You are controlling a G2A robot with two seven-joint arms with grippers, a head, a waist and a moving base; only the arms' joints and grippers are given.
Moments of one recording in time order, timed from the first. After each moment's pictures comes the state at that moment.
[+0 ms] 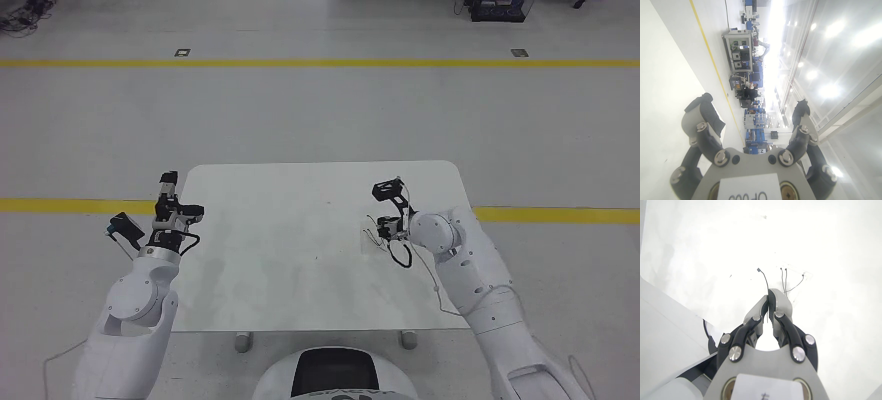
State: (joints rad) left arm 1.73 -1.15 -1.60 -1.80 -0.42 0.00 0.00; right arm -1.19 -1.35 1.25 -1.34 -1.03 -0.16 1.07
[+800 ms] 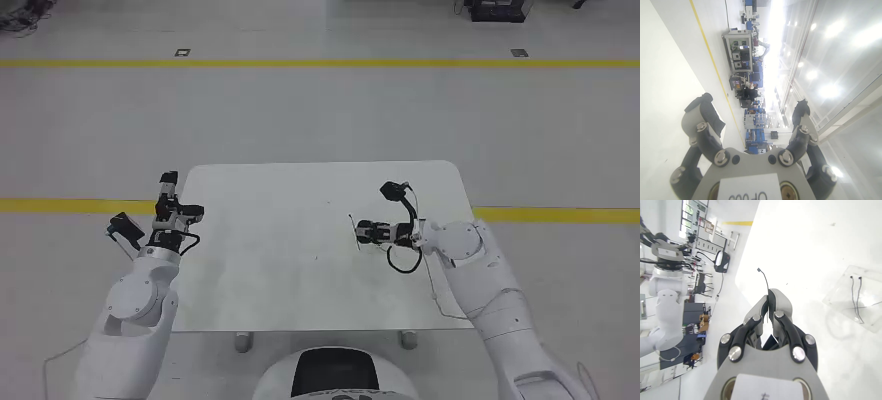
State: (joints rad) left arm 1.73 -1.15 -1.60 -1.80 -0.42 0.00 0.00; right arm -1.22 -1.33 1.31 -1.25 -0.42 -0.34 1.04
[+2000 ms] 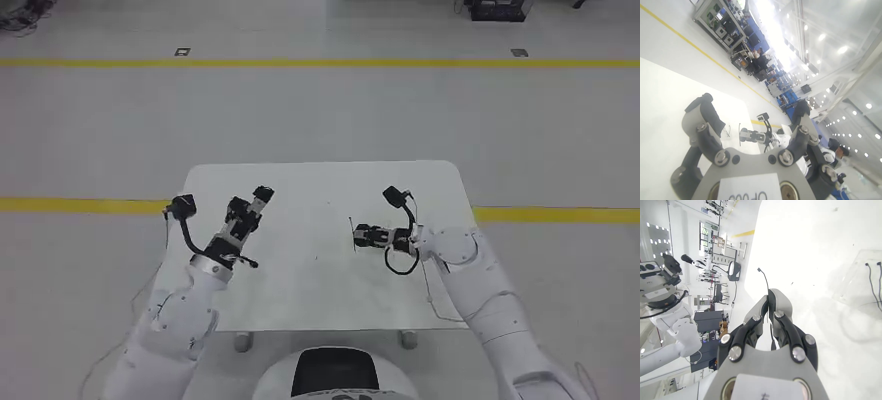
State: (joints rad) left arm 1.77 -1.14 -1.35 -2.06 0.35 -0.04 -0.08; right arm -1.23 -1.32 1.27 -1.18 -0.29 -0.26 0.97
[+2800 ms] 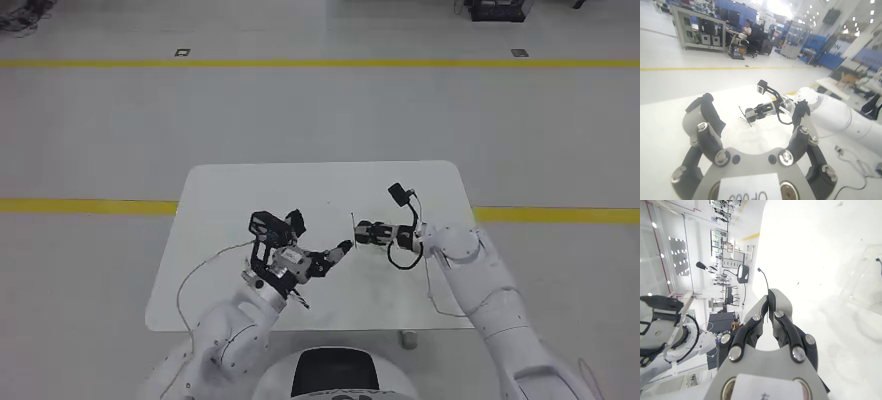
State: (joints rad) left arm 1.71 -1.13 -1.04 -2.12 1.20 -0.01 -0.17; right arm -1.21 -1.31 1.28 -1.13 -0.16 -0.23 0.99
